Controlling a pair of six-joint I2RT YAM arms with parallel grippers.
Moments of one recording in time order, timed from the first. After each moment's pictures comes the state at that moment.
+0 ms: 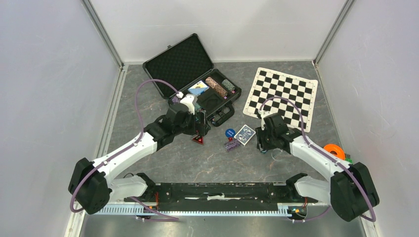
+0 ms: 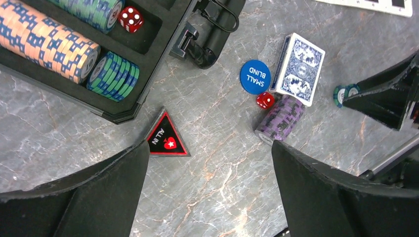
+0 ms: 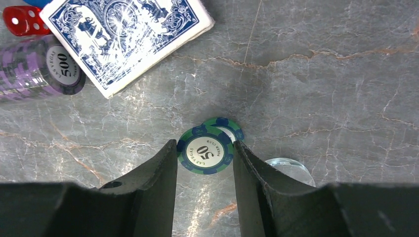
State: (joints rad) left arm -0.68 1.17 0.80 -0.27 -0.02 -0.43; right arm 0.44 1.15 0.58 -0.48 0.01 0.19
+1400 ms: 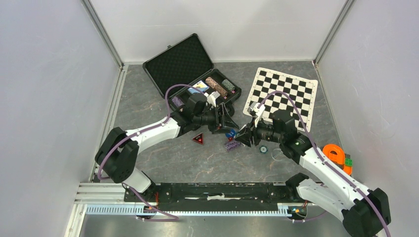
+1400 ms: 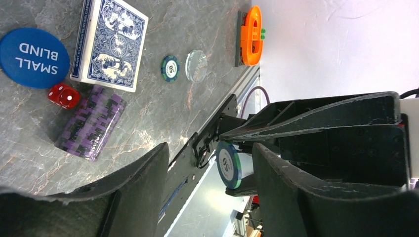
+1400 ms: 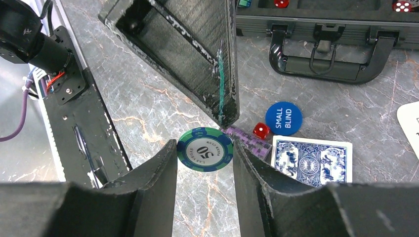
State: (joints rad) left arm -0.71 1.54 0.95 0.05 0.58 -0.99; right arm 0.53 0.89 0.59 -0.12 -0.56 0.05
